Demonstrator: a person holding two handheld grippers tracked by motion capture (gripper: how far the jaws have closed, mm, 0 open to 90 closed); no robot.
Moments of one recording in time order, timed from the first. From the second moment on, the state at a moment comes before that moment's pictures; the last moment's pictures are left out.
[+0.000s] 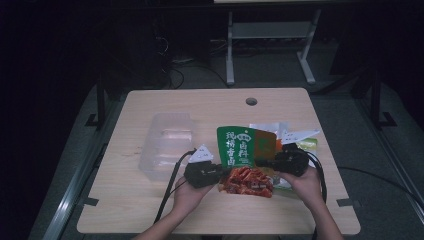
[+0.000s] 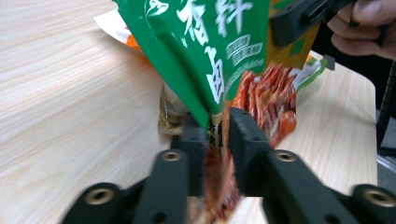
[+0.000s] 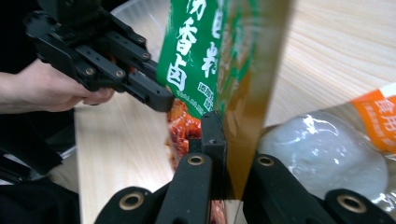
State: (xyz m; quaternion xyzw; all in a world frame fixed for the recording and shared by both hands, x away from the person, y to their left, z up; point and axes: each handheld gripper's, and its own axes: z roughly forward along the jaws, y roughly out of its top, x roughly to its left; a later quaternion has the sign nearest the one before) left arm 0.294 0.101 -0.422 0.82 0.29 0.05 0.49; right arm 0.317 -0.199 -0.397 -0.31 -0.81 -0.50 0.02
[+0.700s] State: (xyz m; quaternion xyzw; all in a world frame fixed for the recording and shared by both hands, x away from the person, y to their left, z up) left arm 0.242 0.139 -0.416 0.83 0.25 0.08 0.49; right arm 0.312 -0.177 -0.354 -0.30 -0.80 -0.52 -0.01
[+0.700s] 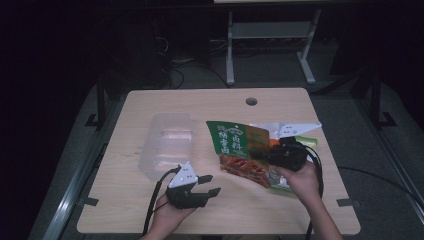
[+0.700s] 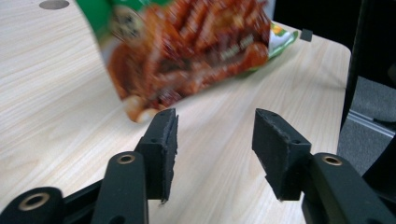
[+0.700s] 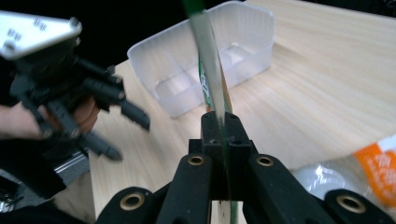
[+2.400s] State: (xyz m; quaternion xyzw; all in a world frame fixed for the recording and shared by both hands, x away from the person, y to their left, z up) left arm 0.240 0.151 -0.424 0.83 0.23 0.11 0.50; right arm 0.464 0.028 -0.318 -0.26 -0.79 -0.55 -0.04
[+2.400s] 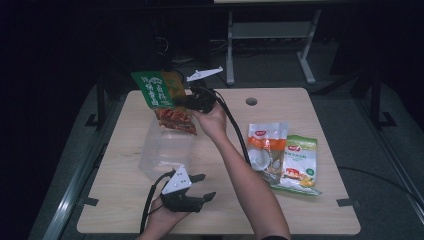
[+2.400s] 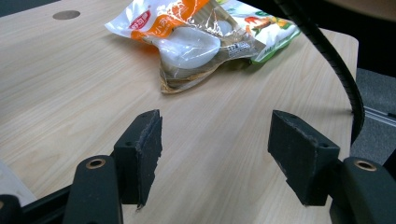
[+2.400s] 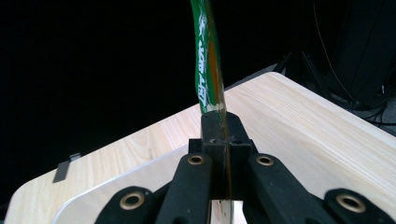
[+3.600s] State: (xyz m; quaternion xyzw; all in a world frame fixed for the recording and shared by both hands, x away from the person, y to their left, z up) left arm 0.245 0.154 -0.424 0.83 0.23 0.11 0.50; right arm 0.477 0.016 -0.381 -0.31 -0.80 -0.51 -0.03
